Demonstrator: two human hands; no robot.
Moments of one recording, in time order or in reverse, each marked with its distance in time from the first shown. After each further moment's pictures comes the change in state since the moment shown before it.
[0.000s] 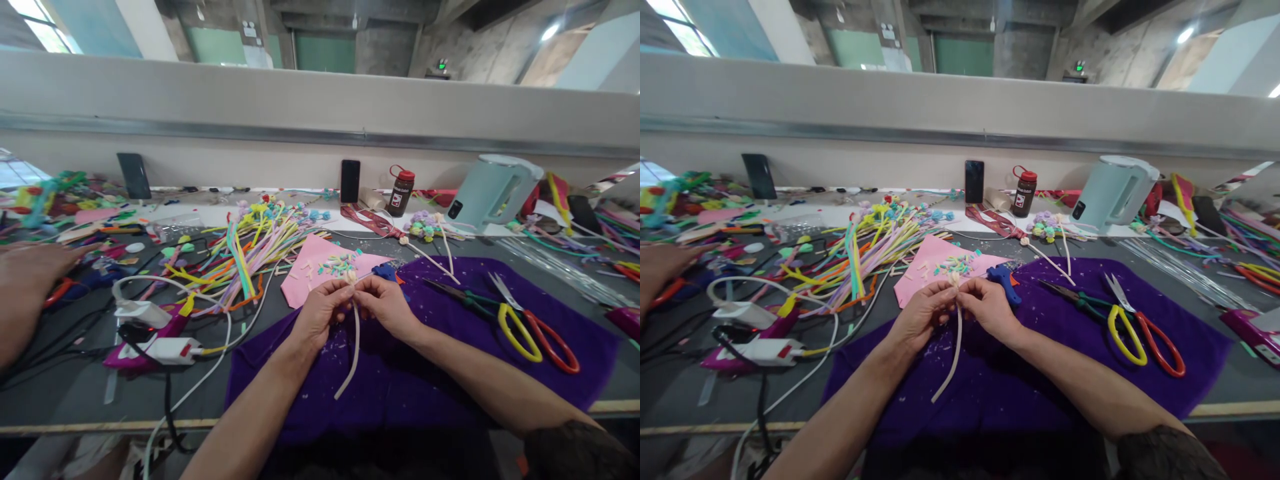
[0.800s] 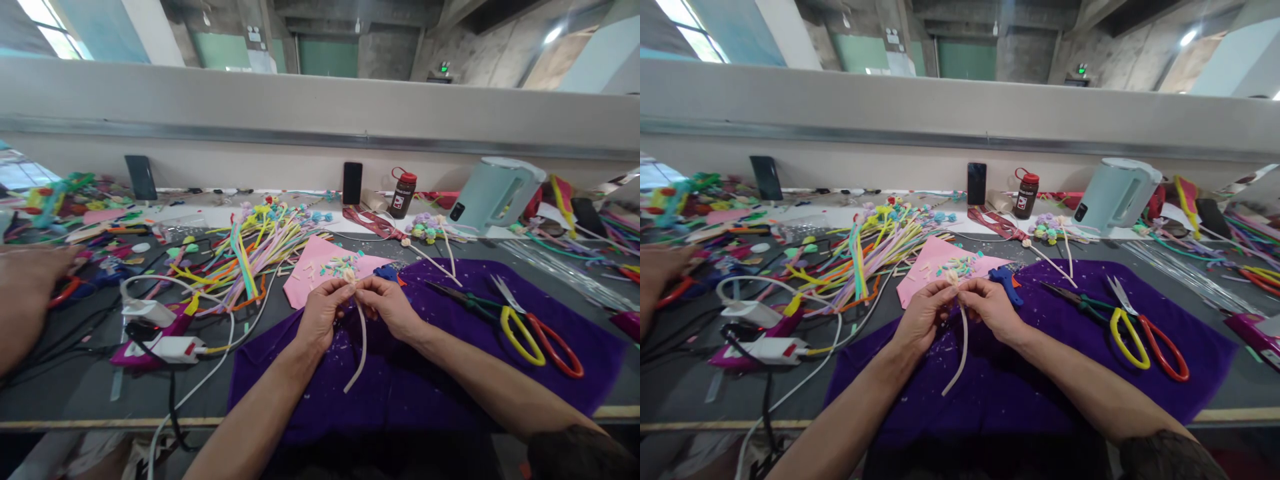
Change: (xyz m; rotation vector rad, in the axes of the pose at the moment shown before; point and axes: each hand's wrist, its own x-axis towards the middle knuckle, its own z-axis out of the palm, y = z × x) left_hand -0.001 -0.004 0.005 -0.012 0.124 0.134; right_hand 0.001 -0.002 -0.001 0.203 -0.047 0.111
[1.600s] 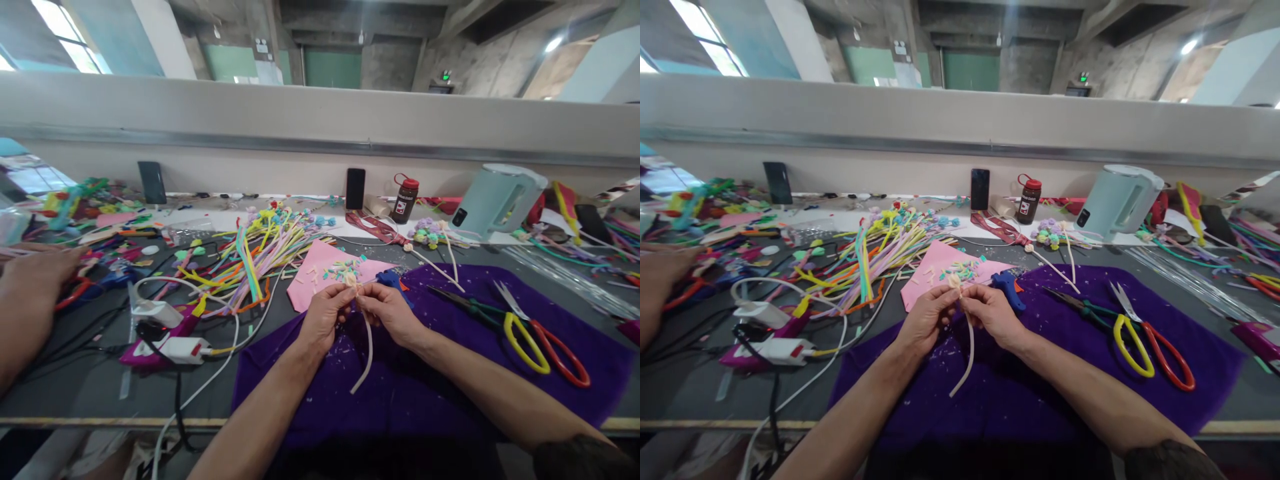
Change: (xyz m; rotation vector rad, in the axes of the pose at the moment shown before) left_hand 0.000 0.004 -0.003 -0.007 -0.054 -0.059; right_hand -0.001 0.001 0.003 0.018 -0.057 0.000
